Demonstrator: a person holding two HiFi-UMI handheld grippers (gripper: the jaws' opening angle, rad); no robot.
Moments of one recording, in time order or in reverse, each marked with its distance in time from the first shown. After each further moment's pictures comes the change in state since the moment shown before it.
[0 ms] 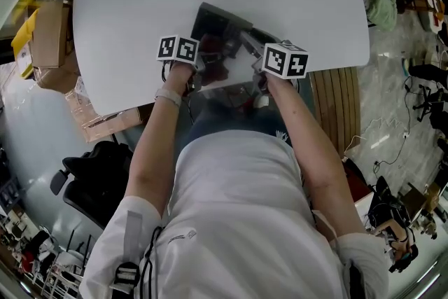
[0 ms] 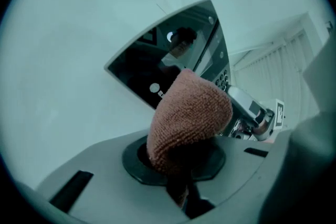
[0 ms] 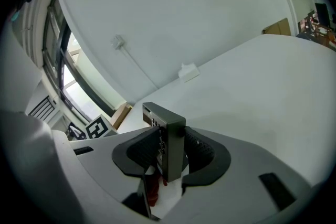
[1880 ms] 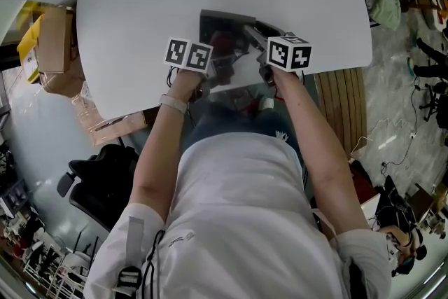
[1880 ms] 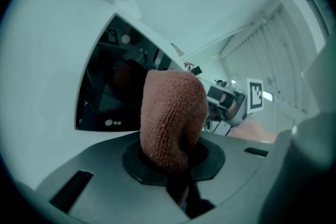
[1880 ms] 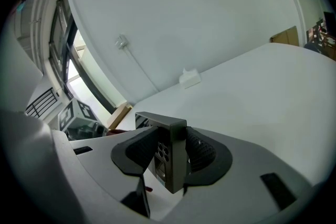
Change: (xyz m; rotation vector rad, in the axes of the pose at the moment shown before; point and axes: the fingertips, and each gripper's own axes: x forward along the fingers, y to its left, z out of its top) left arm -0.001 -0.070 0.014 0.236 0.005 -0.010; right arm 0.010 -0.017 0.028 -0.081 -0.021 0.023
